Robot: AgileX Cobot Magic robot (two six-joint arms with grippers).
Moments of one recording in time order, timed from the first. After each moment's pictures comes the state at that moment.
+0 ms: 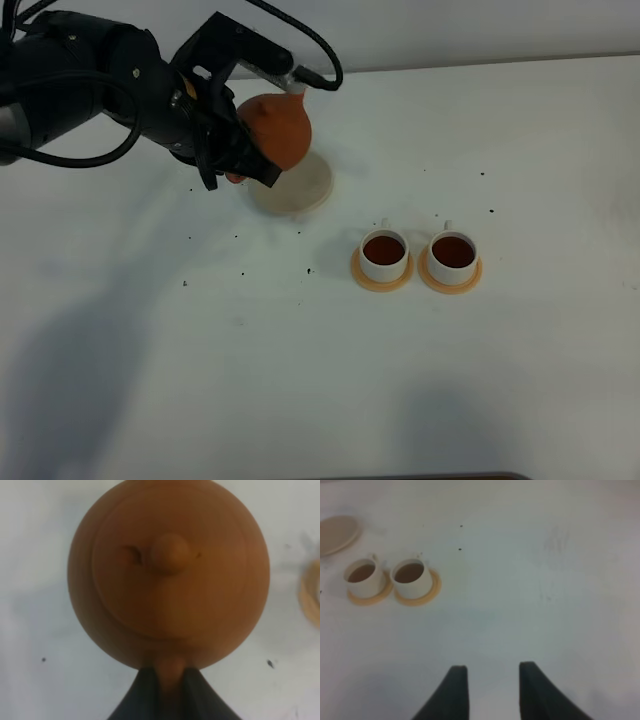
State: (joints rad) left arm -0.41 1.81 -1.36 0.04 0.58 0.26; right arm 0.00 0.00 -0.49 0.30 1.08 -0.22
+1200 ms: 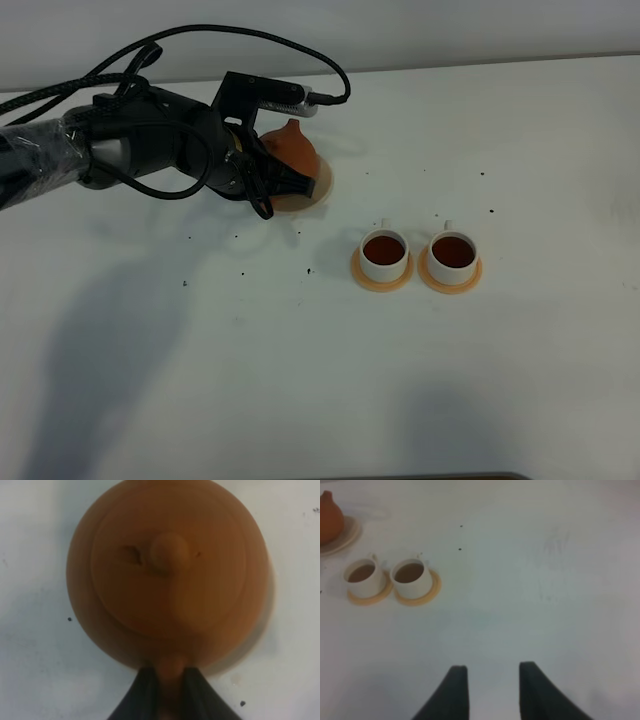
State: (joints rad) left arm -0.41 2.07 -1.36 0.08 0.33 -0.08; right arm 0.00 0.00 -0.49 0.30 1.08 -0.22
